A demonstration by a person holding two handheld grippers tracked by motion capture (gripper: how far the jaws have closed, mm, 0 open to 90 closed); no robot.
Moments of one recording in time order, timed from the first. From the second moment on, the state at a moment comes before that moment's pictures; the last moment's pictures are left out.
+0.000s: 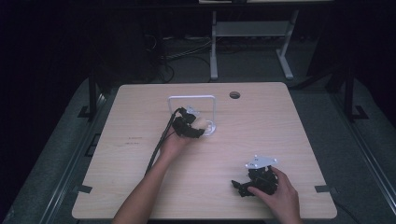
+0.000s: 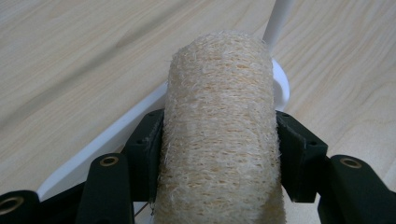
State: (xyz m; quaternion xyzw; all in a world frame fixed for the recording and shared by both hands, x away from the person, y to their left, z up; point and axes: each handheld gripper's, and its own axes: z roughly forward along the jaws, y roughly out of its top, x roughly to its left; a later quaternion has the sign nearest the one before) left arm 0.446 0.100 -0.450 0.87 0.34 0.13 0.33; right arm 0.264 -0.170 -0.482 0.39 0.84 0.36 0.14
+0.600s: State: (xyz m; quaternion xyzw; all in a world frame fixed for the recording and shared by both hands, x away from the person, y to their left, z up) left arm 0.451 0.098 -0.457 0.88 0.34 0.12 0.31; right arm 0.264 -0.170 -0.482 0.39 0.84 0.36 0.14
